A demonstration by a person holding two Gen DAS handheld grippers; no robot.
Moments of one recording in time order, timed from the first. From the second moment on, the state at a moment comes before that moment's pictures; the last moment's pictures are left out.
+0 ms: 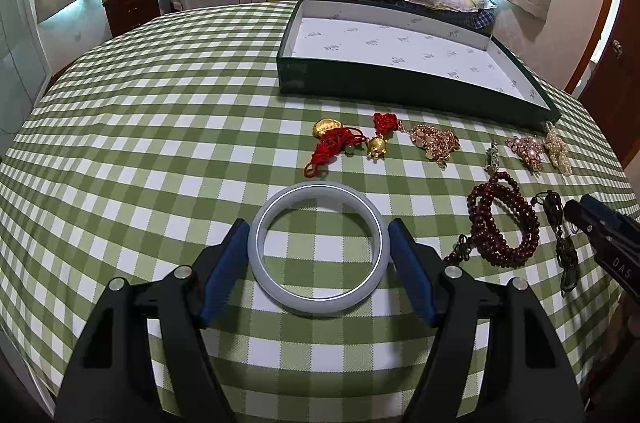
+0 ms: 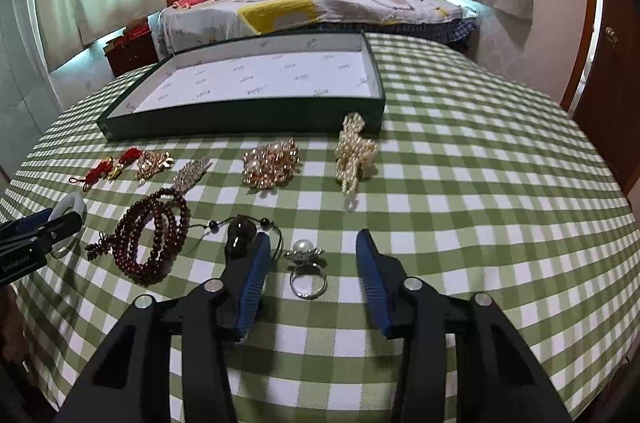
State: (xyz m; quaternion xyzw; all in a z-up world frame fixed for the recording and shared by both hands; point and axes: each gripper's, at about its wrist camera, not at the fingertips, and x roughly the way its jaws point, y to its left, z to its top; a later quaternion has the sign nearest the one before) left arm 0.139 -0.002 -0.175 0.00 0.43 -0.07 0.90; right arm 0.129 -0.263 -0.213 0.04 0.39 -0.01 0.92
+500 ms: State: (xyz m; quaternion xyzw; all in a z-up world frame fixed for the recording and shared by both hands) left arm 0.129 -0.006 -0.166 0.00 0.43 -0.07 0.90; right arm 0.119 -0.270 -0.208 0.06 0.39 -0.01 0.92
